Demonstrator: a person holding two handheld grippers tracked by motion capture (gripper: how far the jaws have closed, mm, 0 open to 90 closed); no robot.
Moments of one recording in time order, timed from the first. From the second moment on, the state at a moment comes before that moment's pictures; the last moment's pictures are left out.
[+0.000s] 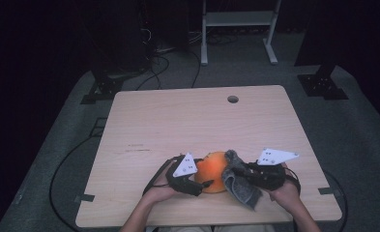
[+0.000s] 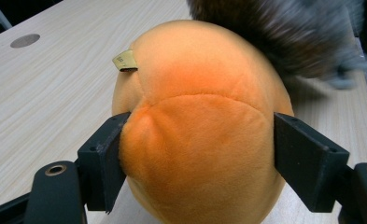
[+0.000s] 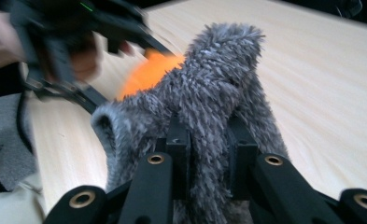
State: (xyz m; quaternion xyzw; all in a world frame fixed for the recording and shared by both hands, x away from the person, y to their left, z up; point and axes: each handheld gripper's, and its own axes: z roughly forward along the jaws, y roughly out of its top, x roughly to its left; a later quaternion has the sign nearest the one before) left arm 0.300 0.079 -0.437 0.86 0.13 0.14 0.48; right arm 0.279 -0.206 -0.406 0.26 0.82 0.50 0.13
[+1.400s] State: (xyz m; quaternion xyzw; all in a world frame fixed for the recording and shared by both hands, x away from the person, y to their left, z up) left arm 0.293 0.075 -0.442 0.86 0.09 0.14 0.47; right arm 0.301 -0.235 -0.419 0.32 0.78 0.53 0.08
